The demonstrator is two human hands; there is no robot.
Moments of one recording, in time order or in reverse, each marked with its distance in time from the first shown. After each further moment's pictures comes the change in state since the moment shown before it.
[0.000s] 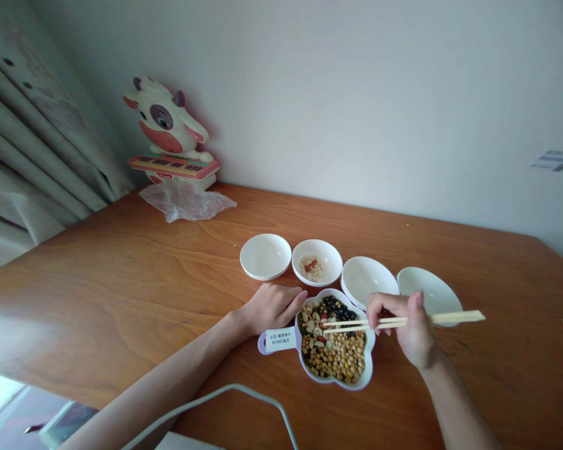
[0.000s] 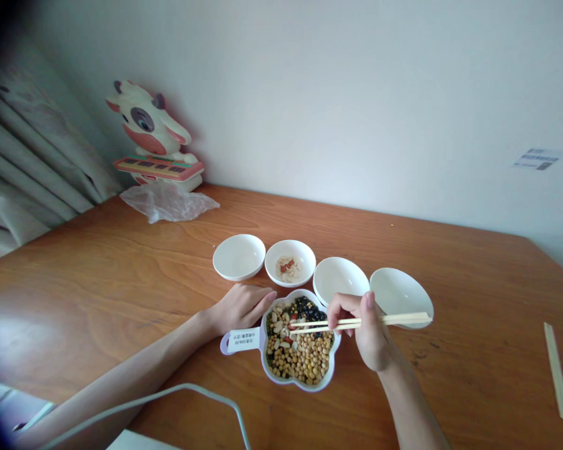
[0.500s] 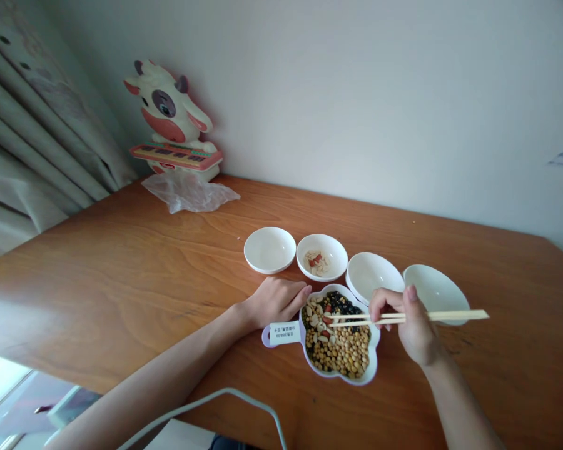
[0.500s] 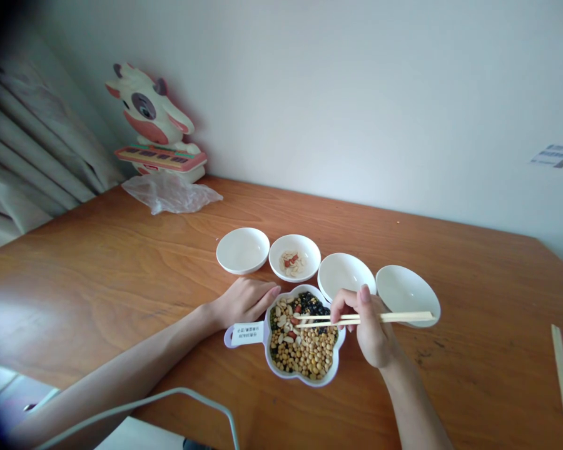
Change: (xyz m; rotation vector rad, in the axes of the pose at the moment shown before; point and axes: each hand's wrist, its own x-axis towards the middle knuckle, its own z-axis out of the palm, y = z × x) left_hand -0.001 -0.003 0.002 0.021 0.004 -0.005; right_hand -0.001 0.012 -0.002 -0.070 0.012 0.044
